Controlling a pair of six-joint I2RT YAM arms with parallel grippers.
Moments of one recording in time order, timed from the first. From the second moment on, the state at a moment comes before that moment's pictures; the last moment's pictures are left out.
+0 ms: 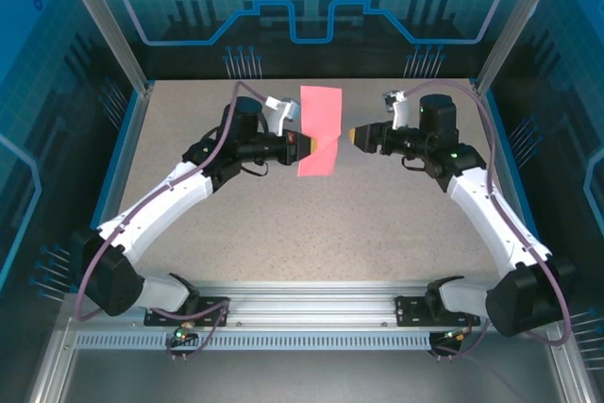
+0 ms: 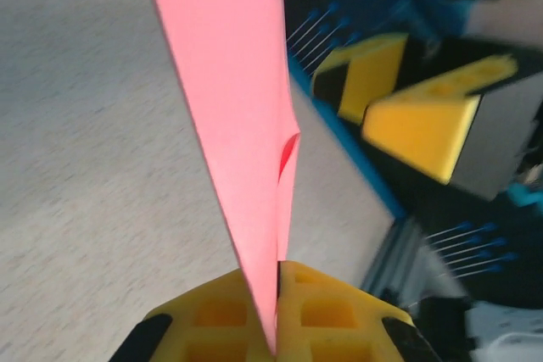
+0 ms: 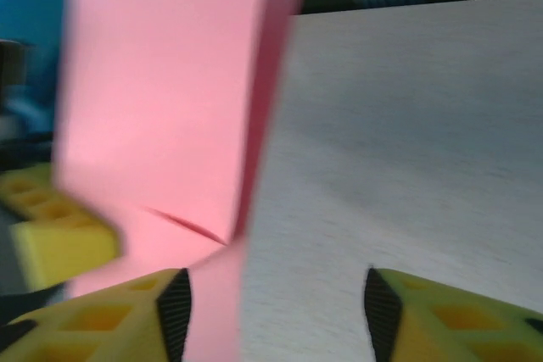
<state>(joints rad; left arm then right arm) -0.54 1.39 1.24 -0.36 0.47 -0.44 0.23 1.24 1.11 -0.41 -0.56 0.30</state>
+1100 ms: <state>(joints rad) -0.82 2.28 1.82 -1.33 -0.47 -0.58 0.07 1.11 0.91 -0.71 -0.12 0.28</state>
